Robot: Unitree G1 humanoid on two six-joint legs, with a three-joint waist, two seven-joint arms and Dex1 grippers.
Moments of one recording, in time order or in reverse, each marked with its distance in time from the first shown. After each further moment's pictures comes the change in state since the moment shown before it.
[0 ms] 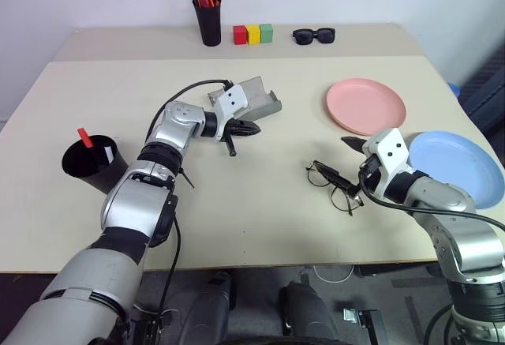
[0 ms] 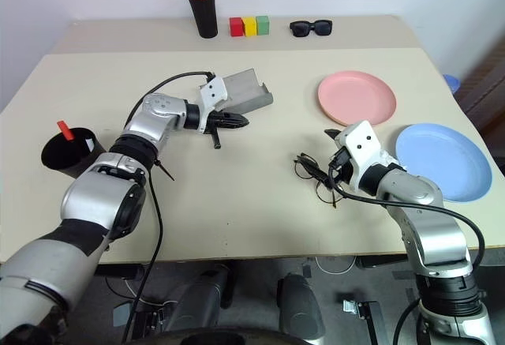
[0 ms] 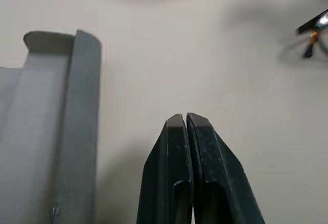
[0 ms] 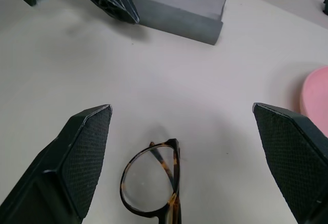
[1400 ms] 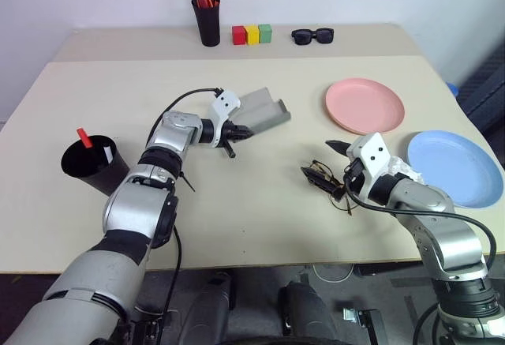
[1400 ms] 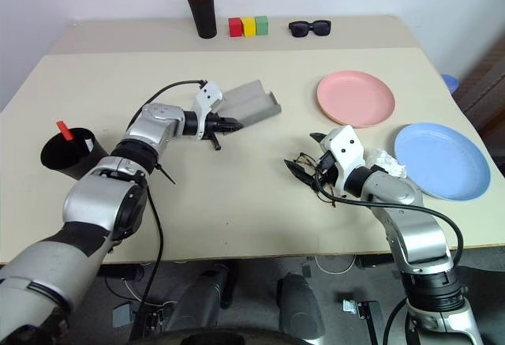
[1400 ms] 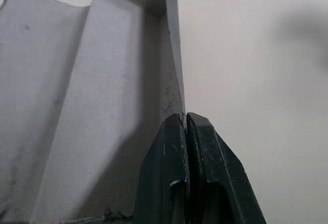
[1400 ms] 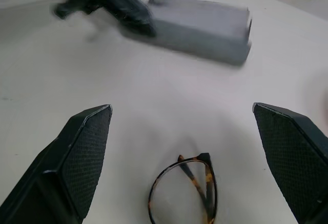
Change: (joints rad) left arm 0.054 -0.008 0.047 -0.021 0.007 0.137 -0.018; right arm -0.026 0.047 0.076 0.039 -0.018 -0.047 -0.002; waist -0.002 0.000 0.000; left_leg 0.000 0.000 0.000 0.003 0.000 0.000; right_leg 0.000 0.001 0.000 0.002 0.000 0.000
